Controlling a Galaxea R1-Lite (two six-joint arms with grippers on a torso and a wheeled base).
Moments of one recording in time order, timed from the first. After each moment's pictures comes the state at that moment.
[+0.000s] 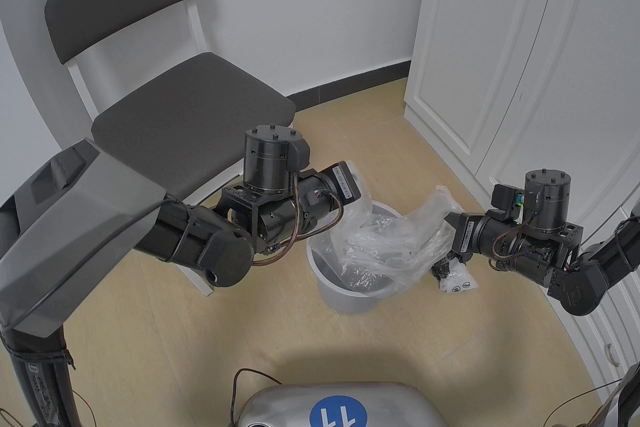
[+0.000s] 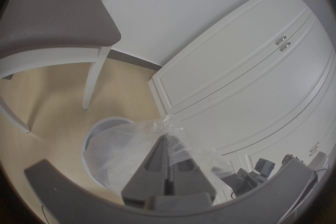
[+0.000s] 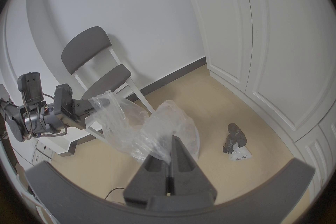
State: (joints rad) left arm -0.64 2.17 -1.27 -0.71 -0.04 -0.70; right arm 0.41 1.84 -0.63 -0.94 -0.04 0.29
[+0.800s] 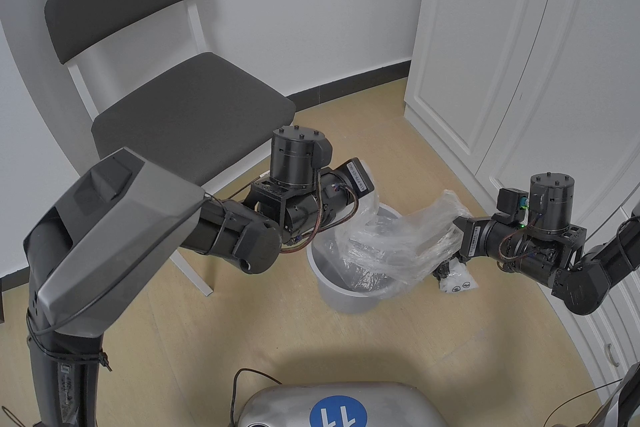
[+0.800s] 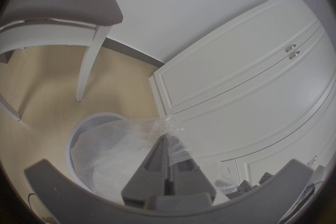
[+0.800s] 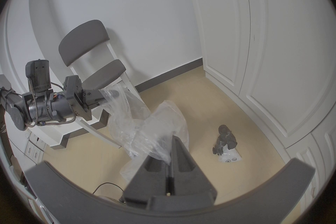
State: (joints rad) left arm -0.64 2.31 -1.49 -0.63 -0.05 -0.79; right arm 0.37 1.84 -0.61 -0.94 -0.04 0.21
